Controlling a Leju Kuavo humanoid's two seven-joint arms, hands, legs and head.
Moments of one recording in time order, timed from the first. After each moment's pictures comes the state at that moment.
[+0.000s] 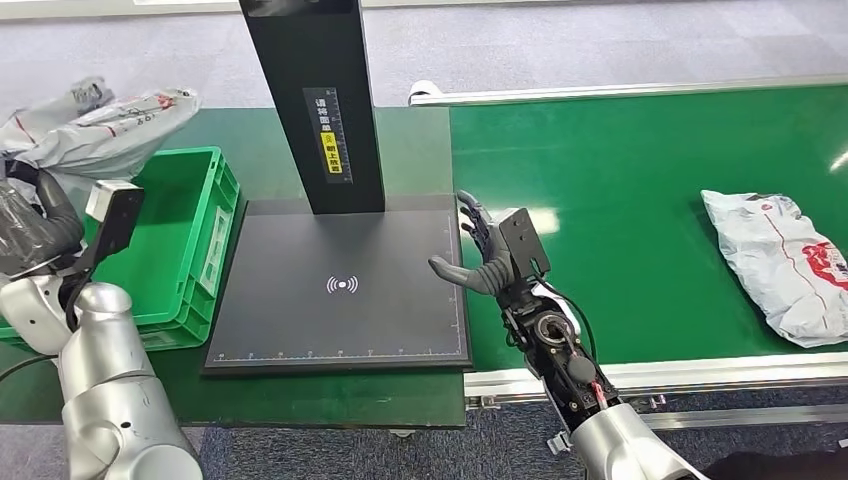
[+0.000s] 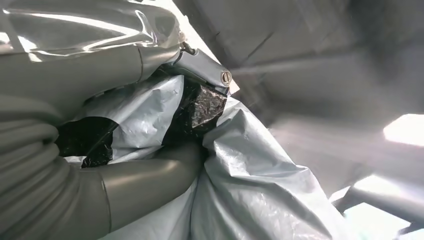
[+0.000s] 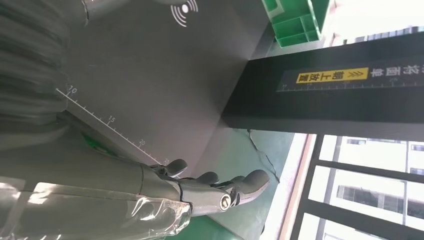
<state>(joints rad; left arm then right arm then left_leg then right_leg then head) -0.71 -0.19 0.72 -1.22 -1.35 0.66 -0.53 -0.60 0.05 0.49 -0.84 -0.11 -0.02 -0.29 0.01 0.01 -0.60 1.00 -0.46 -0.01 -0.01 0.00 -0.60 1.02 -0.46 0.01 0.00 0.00</state>
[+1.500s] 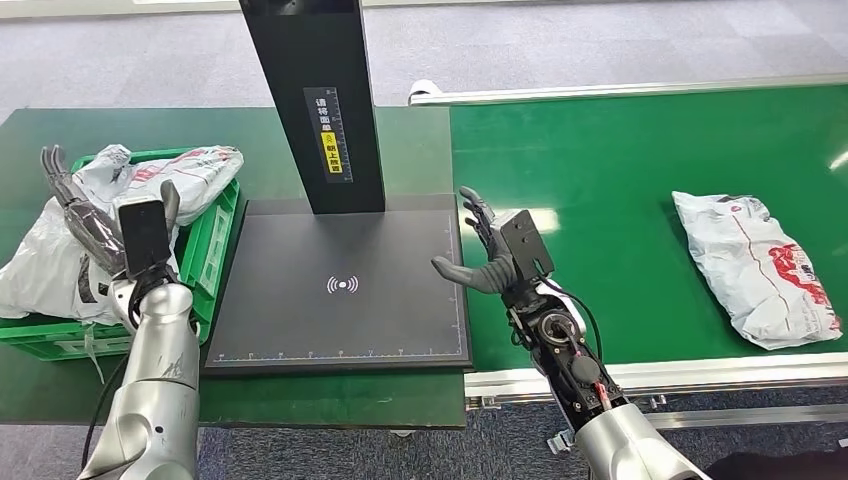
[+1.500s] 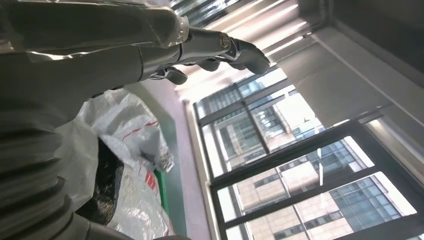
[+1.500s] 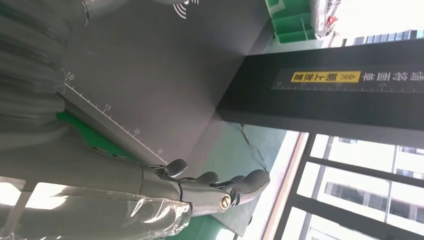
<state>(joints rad) -0.65 -0.14 0.35 -0.95 -0.52 0.66 -0.65 -0.60 0.04 0.48 -0.86 -0.06 -0.02 -0.32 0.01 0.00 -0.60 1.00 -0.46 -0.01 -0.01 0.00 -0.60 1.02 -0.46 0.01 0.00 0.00</state>
